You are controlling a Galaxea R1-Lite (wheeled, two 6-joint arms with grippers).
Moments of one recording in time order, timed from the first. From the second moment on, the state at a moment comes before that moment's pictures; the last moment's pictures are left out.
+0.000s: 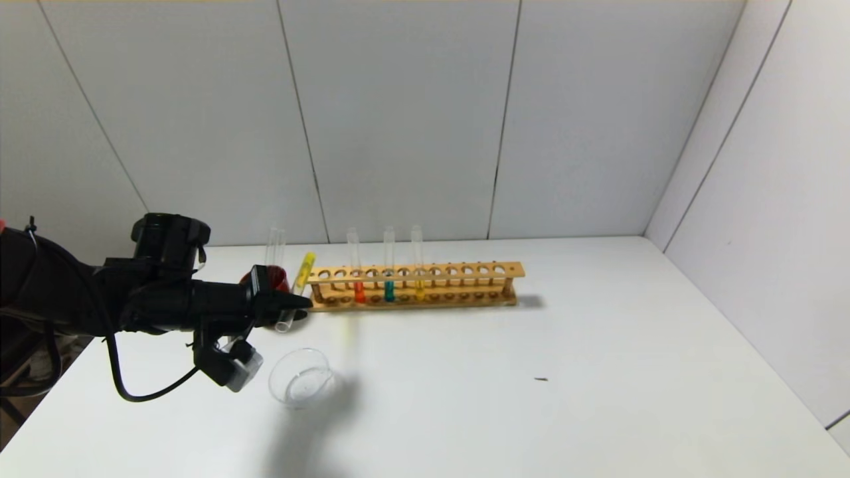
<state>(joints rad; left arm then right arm) -0.04 1.88 -0.89 -0.24 -0.79 2.39 0.00 0.00 0.00 0.00 0.00 0.00</state>
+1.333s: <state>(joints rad) -0.03 1.89 -0.89 -0.28 -0.73 2.49 0.00 0.00 0.00 0.00 0.00 0.00</state>
